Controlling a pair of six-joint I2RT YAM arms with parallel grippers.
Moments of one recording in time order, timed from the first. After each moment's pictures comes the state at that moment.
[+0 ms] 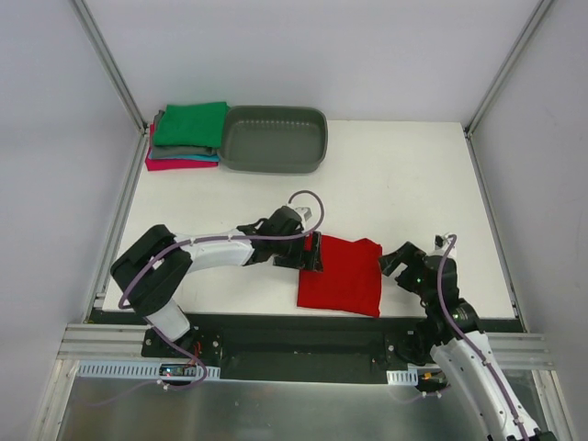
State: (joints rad) left arm -0.83 1.60 0.82 -0.11 0.22 -0.68; right arm 0.29 0.28 0.19 -0.46 0.05 0.76
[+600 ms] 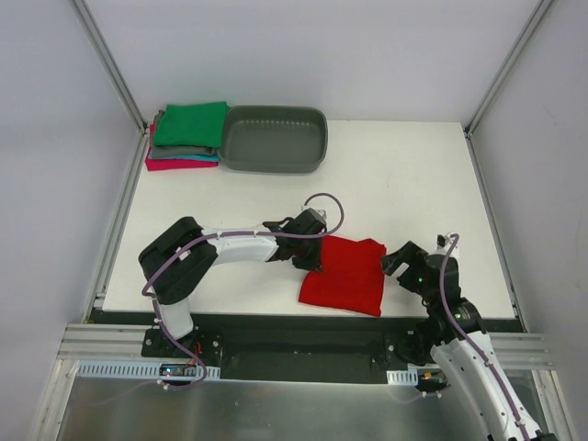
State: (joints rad) left arm -0.93 1.79 1.02 -0.23 0.11 -0.76; right arm 0.29 0.30 0.22 -0.51 0.07 0.76
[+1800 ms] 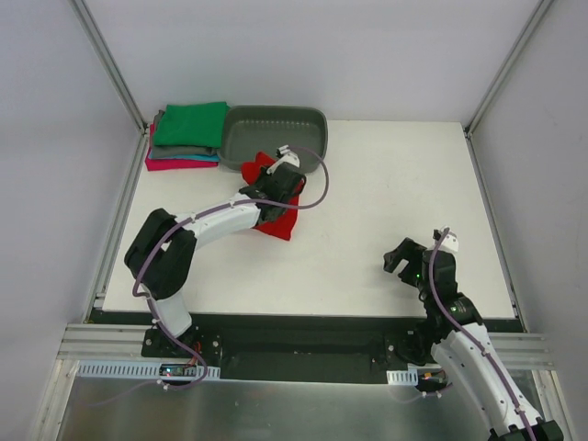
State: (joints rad) left arm -0.74 1.76 1.22 -0.31 -0.85 0.05; right arm 0.29 0.39 0.21 -0.40 0.16 0.61
